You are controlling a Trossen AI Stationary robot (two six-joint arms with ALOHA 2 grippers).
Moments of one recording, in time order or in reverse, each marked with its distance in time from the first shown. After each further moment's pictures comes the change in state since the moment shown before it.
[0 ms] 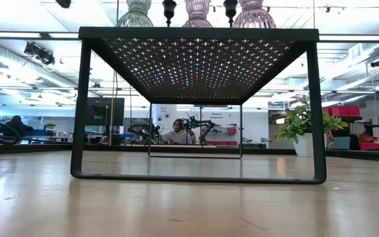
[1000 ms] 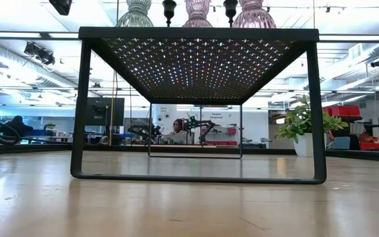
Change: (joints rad) left arm 0.001 0.002 0.000 -0.073 -0.090 -0.012; right arm -0.019 0.000 0.000 0.018 0.053 -0.057
